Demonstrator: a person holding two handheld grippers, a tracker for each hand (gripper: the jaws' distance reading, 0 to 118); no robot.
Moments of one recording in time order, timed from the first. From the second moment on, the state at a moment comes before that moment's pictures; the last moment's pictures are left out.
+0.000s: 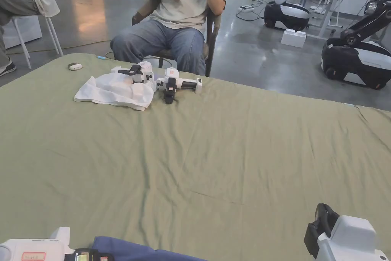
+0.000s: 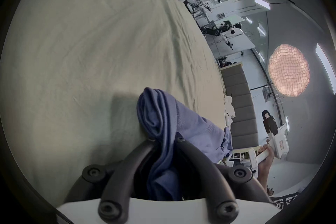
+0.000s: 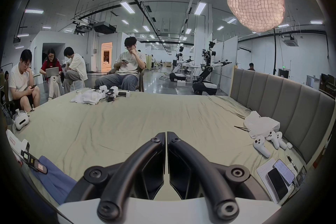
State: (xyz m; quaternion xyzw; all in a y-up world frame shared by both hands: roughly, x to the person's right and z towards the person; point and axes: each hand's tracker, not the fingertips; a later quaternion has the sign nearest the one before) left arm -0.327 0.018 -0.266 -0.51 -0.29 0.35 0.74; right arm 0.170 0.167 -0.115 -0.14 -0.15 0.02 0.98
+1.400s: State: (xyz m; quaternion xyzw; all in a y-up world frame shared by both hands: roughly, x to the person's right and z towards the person) left arm -0.088 0.088 -0.222 -0.56 -0.30 0.08 0.77; right arm 0.211 0.156 -0.087 -0.13 -0.19 -0.01 0.97
